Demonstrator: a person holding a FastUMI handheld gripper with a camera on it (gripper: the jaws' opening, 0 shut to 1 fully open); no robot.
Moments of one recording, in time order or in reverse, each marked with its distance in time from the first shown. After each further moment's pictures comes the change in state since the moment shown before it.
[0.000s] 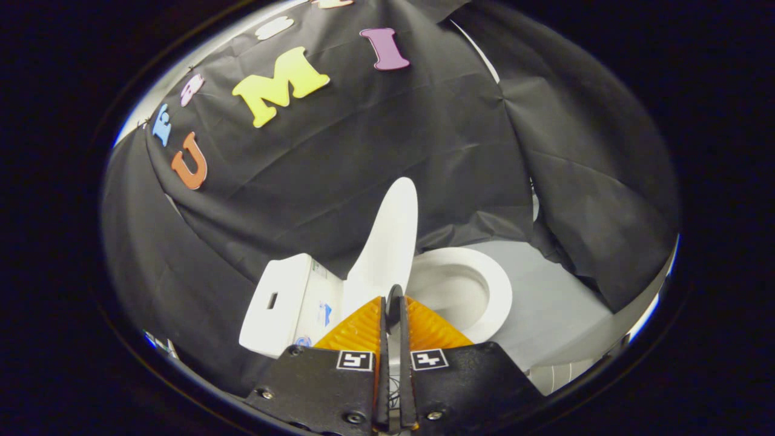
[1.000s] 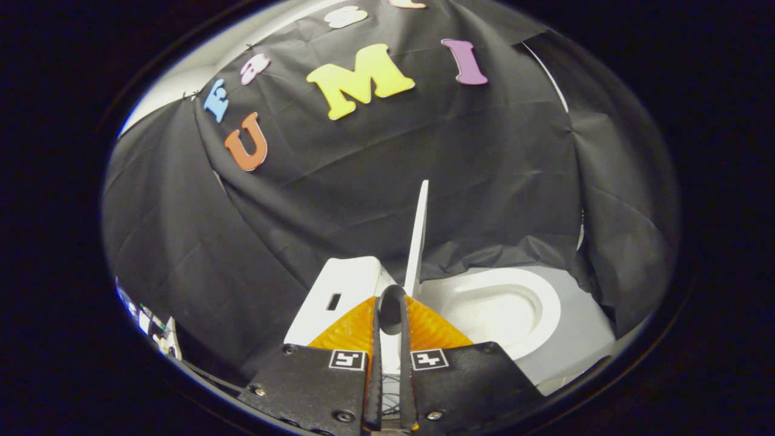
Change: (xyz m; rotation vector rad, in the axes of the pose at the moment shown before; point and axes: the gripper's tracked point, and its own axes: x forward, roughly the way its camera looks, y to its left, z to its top) arm -0.011 0.151 -0.008 -0.168 -0.023 0.178
